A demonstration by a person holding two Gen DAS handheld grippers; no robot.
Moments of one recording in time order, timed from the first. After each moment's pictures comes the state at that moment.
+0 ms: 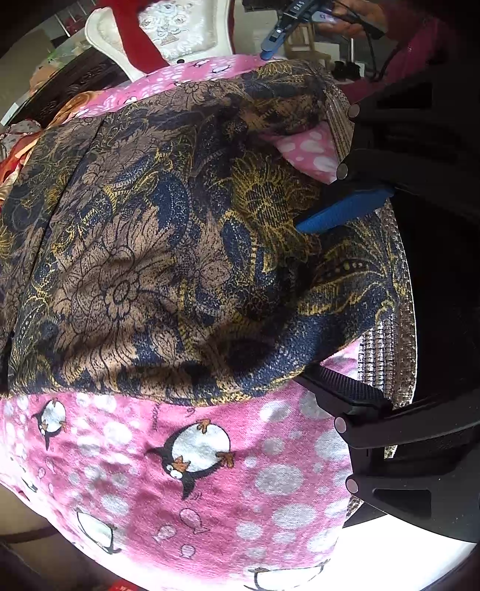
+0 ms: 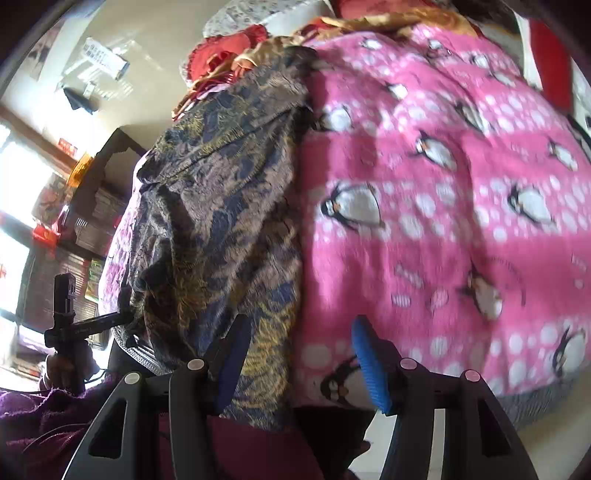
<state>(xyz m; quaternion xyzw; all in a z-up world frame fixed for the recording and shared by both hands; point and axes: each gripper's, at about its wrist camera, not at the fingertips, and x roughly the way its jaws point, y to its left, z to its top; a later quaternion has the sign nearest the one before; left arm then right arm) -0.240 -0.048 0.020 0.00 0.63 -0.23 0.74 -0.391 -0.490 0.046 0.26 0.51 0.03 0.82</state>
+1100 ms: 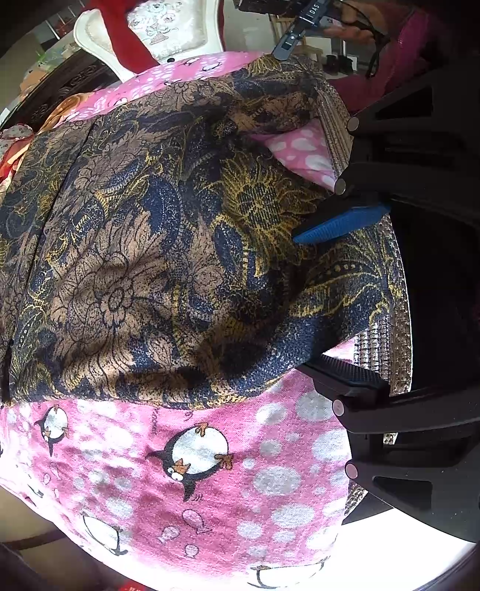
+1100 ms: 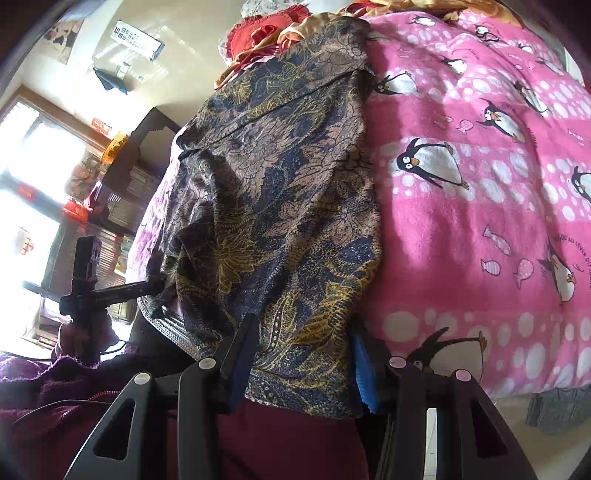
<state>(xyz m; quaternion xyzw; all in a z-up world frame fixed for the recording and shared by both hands) -0.247 -0.050 0.023 0.02 0.63 -0.24 0.74 -0.385 -0.441 0.029 0.26 0.51 0.12 0.81</state>
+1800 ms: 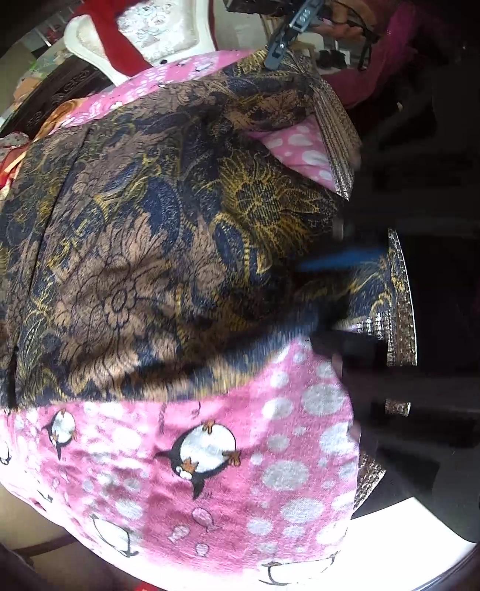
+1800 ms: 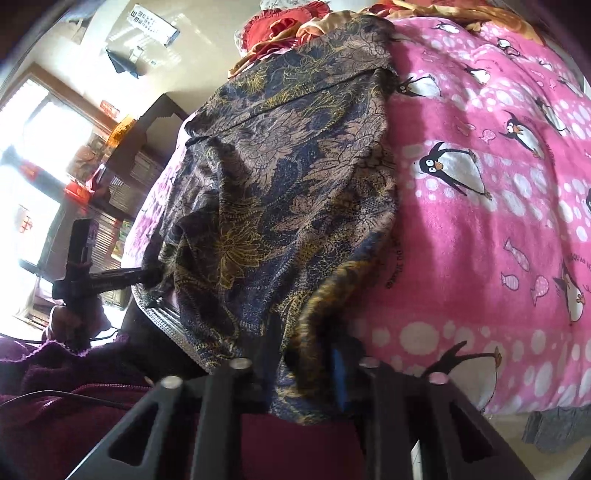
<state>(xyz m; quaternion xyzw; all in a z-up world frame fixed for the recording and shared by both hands) -0.245 -0.048 0.024 0.02 0.62 -0.25 0.74 -0.381 -0.431 0.024 0.22 0.51 0.13 0.82</state>
